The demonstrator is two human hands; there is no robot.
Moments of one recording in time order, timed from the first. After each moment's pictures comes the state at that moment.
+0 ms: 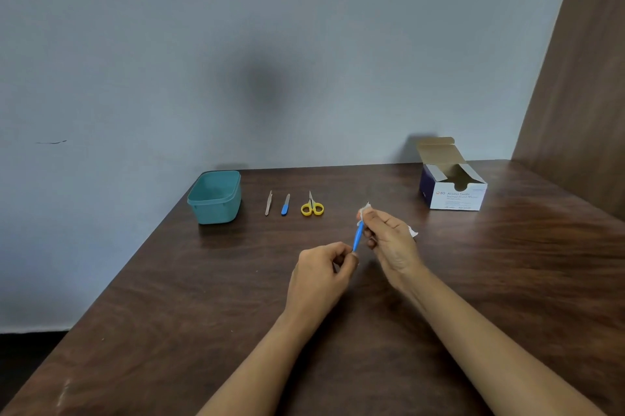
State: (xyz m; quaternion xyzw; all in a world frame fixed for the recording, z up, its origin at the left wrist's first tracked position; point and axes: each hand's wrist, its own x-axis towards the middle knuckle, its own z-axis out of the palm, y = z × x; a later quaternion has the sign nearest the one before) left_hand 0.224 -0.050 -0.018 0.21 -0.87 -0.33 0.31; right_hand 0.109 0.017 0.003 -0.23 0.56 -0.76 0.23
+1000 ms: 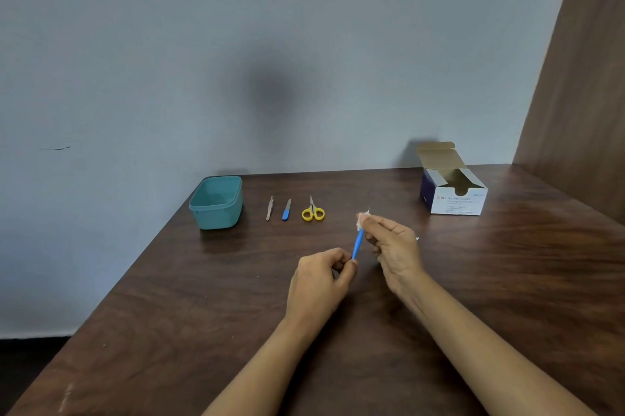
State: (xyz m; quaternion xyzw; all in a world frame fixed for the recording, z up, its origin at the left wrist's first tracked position) left_hand 0.223 -0.052 -0.020 0.23 -0.87 -0.32 0.30; right_hand 0.114 0.017 0.009 -0.15 0.56 -0.79 0.22
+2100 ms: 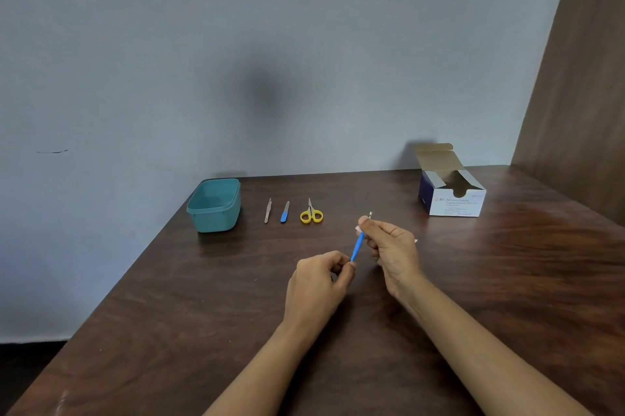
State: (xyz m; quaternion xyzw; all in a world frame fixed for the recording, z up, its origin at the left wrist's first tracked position) left_hand 0.223 -0.050 -0.018 0.24 -0.87 -0.29 0.30; right_hand 0.112 0.020 0.008 -0.15 0.59 -0.77 0.21
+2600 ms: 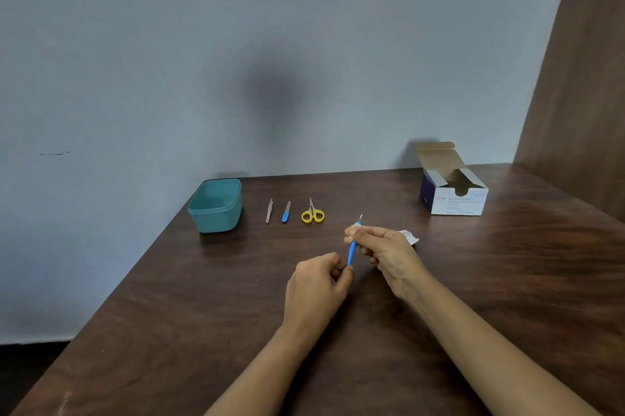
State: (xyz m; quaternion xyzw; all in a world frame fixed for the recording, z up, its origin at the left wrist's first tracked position) left_hand 0.227 -0.049 -0.019 0.27 -0.88 -0.26 0.31; right_hand 0.107 0.021 0.004 -0.22 0.62 -0.69 0.29
